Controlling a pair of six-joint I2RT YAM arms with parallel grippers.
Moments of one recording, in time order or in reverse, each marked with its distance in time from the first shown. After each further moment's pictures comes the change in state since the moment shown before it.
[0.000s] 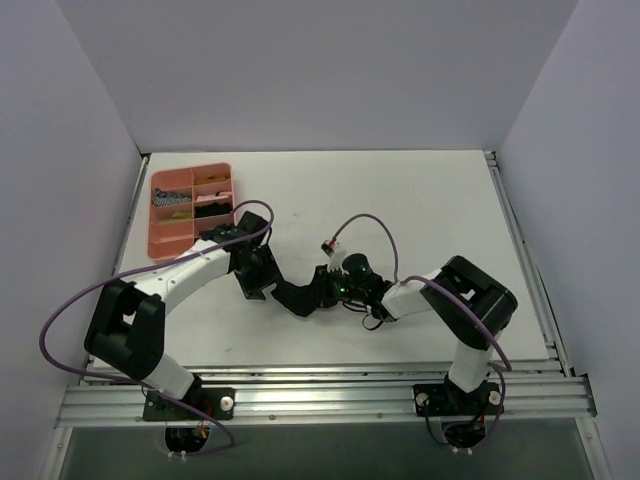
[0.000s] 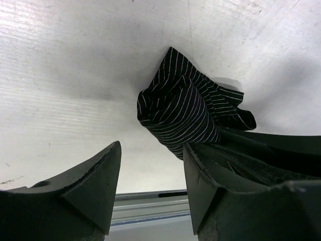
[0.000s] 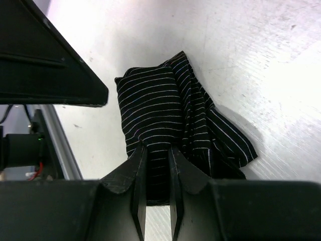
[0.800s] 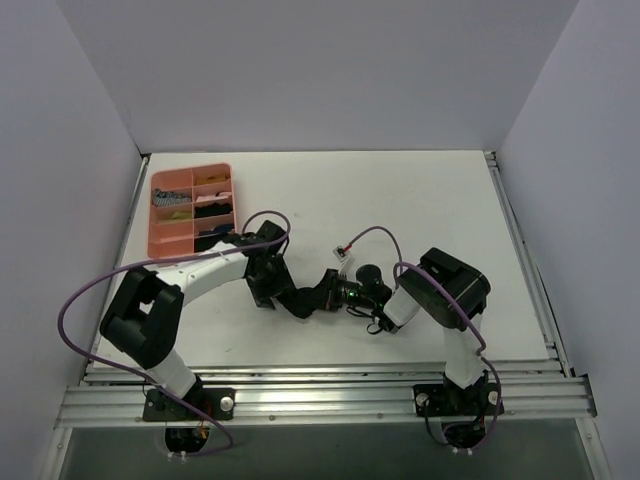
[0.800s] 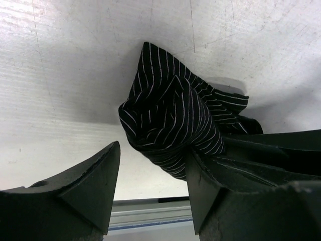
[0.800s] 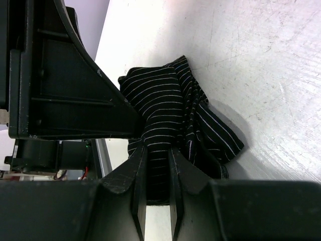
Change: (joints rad) left arm -0.097 0.089 -0.019 0.054 -0.018 -0.068; right arm -0.058 0.211 -0.130 0.552 -0.143 0.291
